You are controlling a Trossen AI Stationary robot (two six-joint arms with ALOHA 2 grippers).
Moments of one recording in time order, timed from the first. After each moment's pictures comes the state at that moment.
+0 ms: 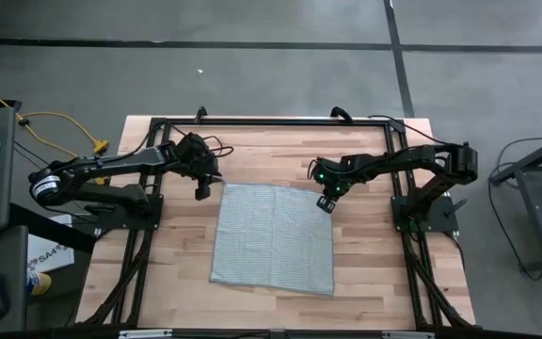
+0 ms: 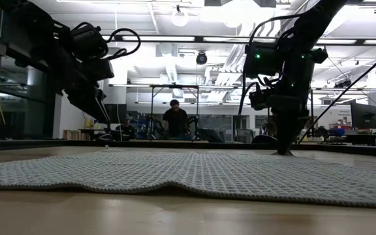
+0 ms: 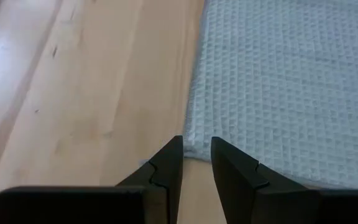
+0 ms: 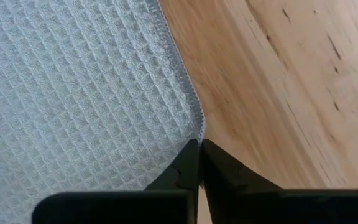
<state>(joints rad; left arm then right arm) 0.55 1.09 0.51 -0.28 0.26 0.33 -0.26 1.58 0.78 -0.51 -0.04 0.34</state>
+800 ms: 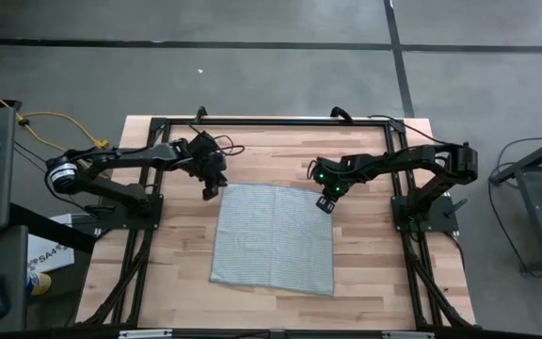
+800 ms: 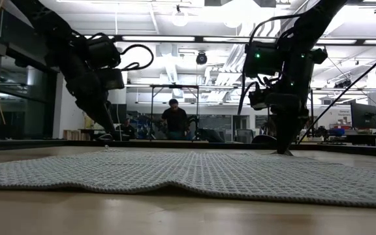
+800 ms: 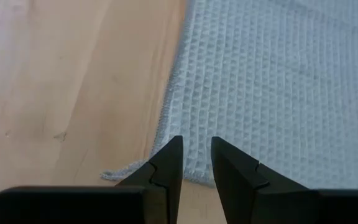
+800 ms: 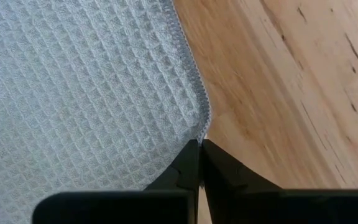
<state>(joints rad) 0.54 1.27 0.59 -0.28 0.35 0.21 -0.26 1.58 0.78 -0.50 -0.07 0.34</state>
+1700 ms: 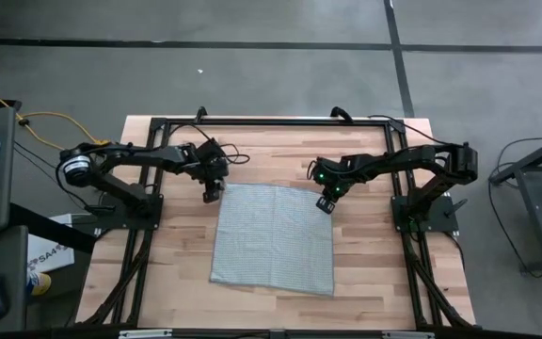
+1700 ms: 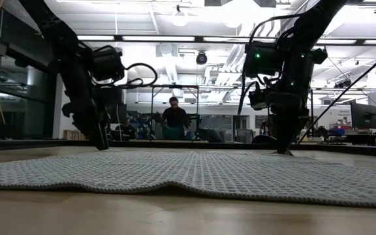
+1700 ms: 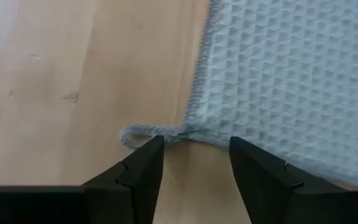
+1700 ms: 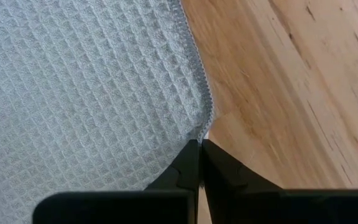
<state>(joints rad) 0.51 1.40 0.59 -0.28 0.17 0.27 -0.26 1.58 0.78 -0.50 -0.08 0.34</state>
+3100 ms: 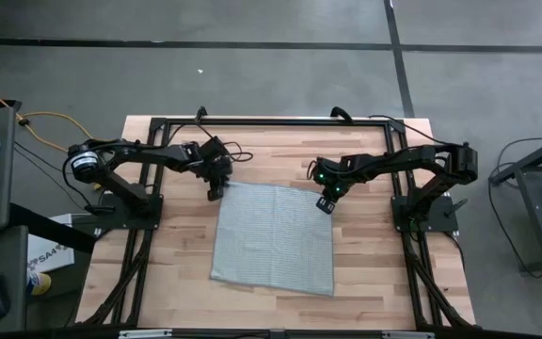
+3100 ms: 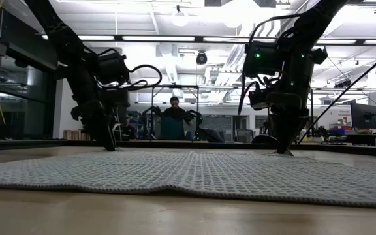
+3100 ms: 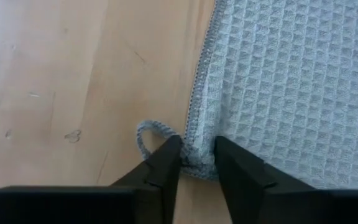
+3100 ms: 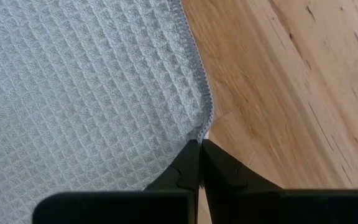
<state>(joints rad) 0.50 1.50 0.59 -0.20 0.22 0.28 -0.26 1.58 0.78 -0.50 -0.09 0.34</state>
